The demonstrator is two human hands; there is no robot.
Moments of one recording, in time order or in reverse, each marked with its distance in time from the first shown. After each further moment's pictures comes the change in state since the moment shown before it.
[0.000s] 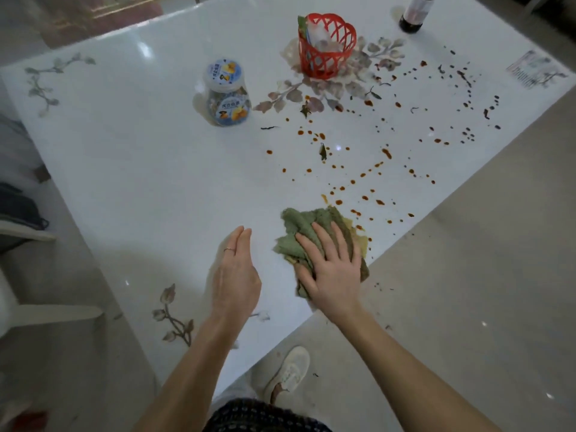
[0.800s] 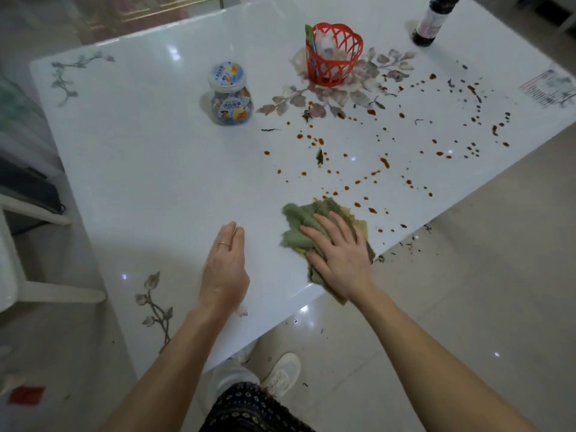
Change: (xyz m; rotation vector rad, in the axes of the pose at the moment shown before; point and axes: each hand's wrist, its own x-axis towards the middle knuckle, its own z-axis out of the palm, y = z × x) left_hand -0.001 0.009 0.017 0.118 -0.034 -0.014; right_hand 0.033 0.071 -0.010 0.041 -0.147 -0.201
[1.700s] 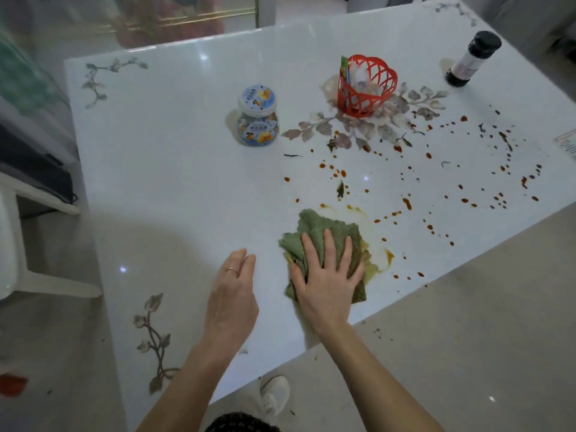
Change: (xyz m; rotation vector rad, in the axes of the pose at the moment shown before) left_hand 0.007 0.007 -0.002 -0.047 0.034 -0.095; right_hand 0.040 -0.060 0.011 -0.076 -0.004 0.299
